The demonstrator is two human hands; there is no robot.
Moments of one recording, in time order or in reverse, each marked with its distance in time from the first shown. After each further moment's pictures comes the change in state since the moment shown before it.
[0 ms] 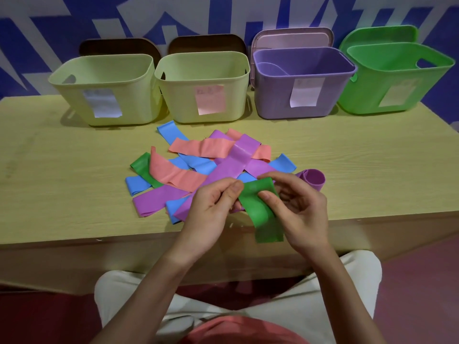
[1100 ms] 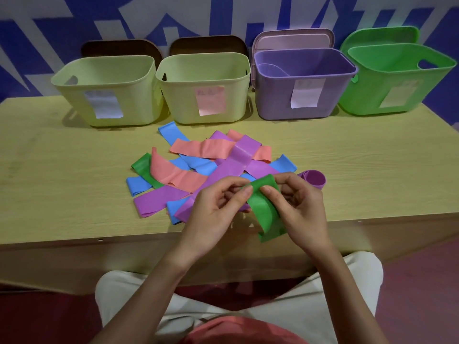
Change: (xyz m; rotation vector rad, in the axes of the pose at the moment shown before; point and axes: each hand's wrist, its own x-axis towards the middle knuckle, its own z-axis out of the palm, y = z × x) left_hand 0.004 -0.012 0.001 -0.020 -0.020 0.029; right_hand 0.006 0.002 -0.005 -0.040 -0.013 0.127
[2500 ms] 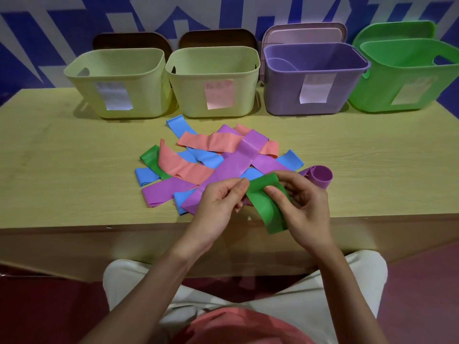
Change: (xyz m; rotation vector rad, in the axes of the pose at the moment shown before) left_hand -0.004 -0.006 -0.001 -0.050 0.006 -0.104; right_hand -0.009 0.006 0.003 -0.026 -0.006 -0.054
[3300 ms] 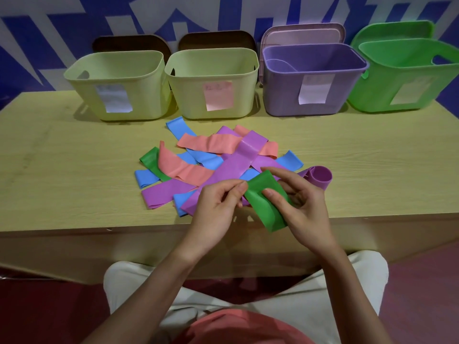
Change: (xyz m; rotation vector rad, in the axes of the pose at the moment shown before) left_hand -0.002 0.000 0.001 0.135 0.075 0.075; right_hand 0.002 0.003 -0.005 0.027 -0.094 0.037
